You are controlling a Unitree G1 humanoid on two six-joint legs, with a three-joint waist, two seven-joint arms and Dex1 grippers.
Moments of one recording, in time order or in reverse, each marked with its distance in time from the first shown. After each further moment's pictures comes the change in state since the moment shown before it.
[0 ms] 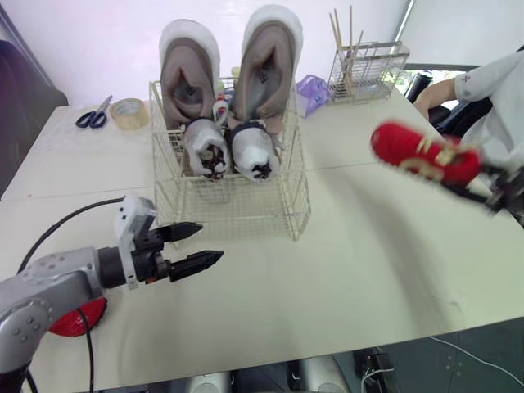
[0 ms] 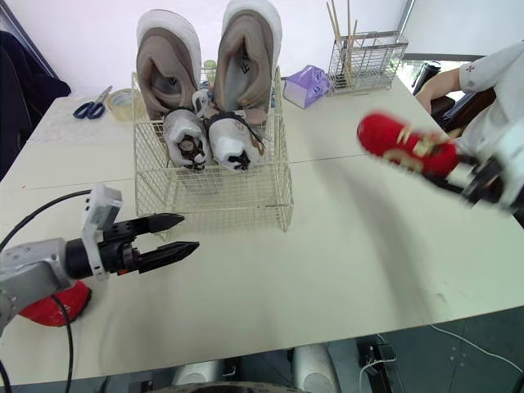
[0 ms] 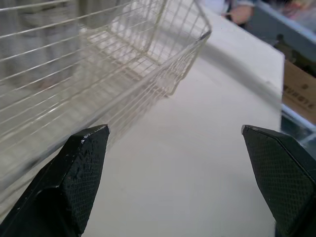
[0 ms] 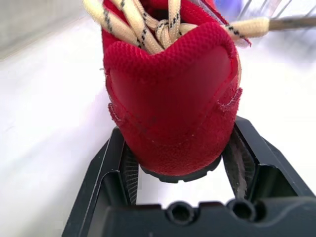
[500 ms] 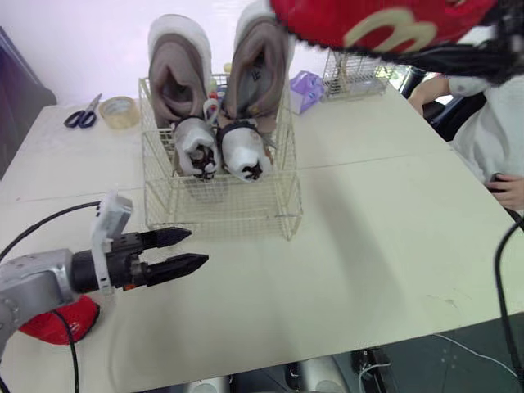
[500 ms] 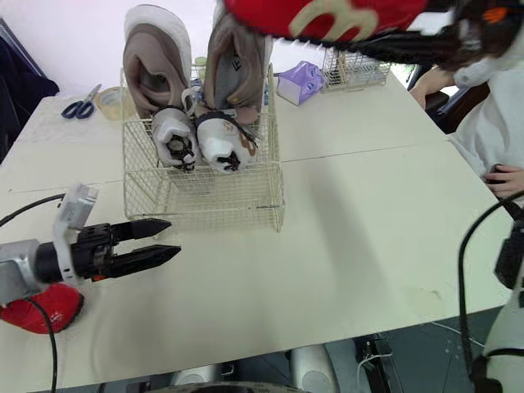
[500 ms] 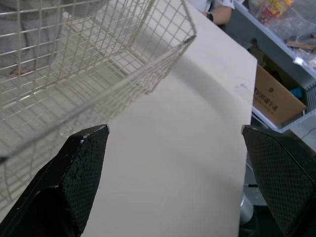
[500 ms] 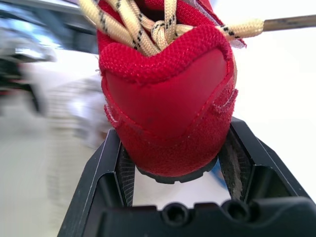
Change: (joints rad) left arm 0.127 0.076 0.193 -0.029 -0.175 0.085 -0.061; right arm -0.871 0.201 0.386 0.072 0.146 0.219 0.356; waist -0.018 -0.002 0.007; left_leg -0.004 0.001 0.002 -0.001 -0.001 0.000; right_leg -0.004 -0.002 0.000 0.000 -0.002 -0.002
